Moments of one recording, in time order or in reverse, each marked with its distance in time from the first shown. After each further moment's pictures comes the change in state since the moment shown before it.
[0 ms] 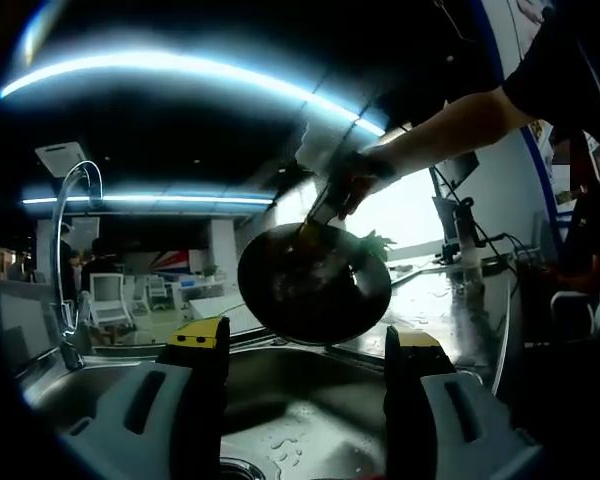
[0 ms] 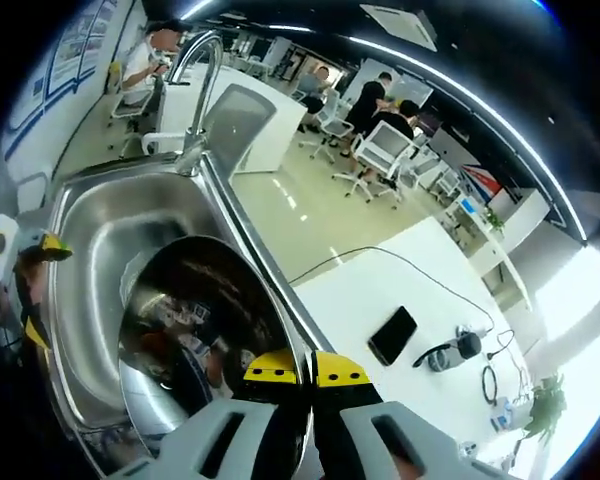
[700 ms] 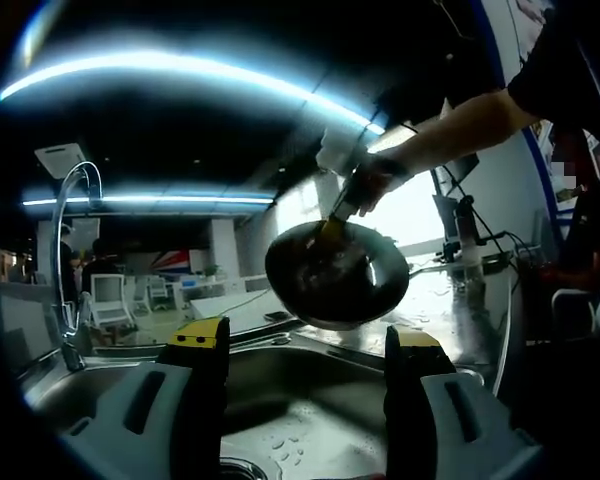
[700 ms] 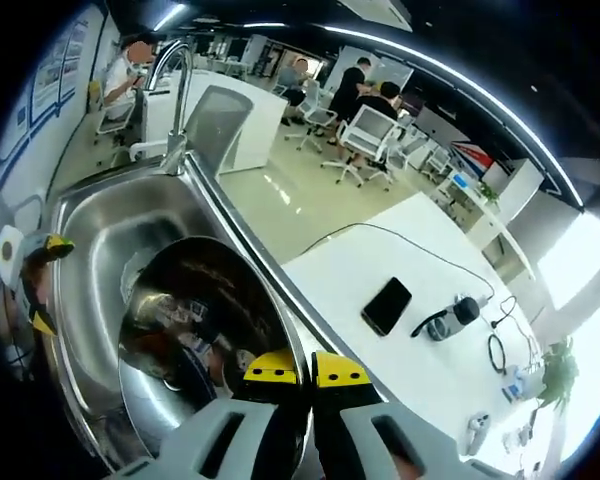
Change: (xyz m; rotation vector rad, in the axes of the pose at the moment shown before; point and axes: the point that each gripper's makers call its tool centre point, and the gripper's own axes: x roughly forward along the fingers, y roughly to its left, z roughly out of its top) left arm 0.000 0.000 -0.001 0.008 0.005 0.003; right arm -0.020 -0.023 -0.036 0.109 0.035 -0.001
